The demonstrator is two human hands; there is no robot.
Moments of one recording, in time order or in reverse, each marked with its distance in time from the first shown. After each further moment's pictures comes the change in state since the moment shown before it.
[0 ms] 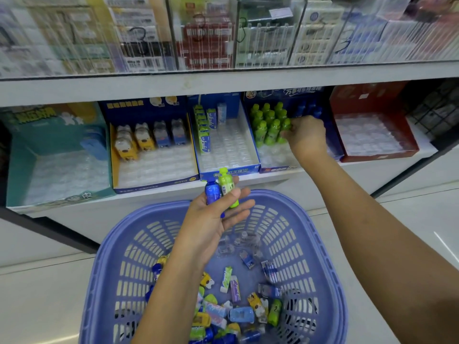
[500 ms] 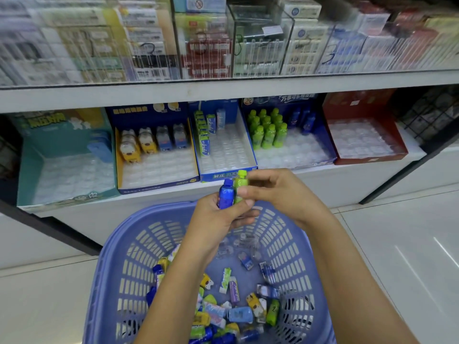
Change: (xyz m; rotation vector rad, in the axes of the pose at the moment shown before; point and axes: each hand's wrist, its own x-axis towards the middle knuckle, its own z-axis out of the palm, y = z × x) left_hand -0.013 0.000 0.013 0.234 -0.021 0.080; right_hand -0.138 -0.043 -0.034 0.876 -0.672 -0.074
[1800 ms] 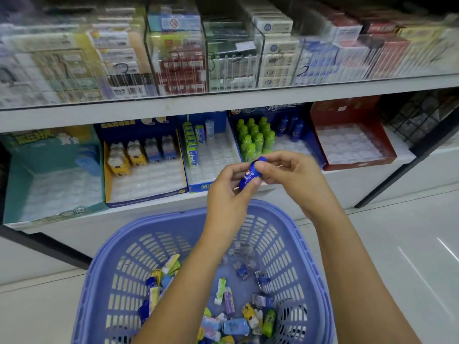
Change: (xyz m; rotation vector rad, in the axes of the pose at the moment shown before) left_hand 0.038 0.003 0.044 0.343 0.107 0.403; right_hand 0.002 -0.014 -0.039 0.003 0.350 -0.114
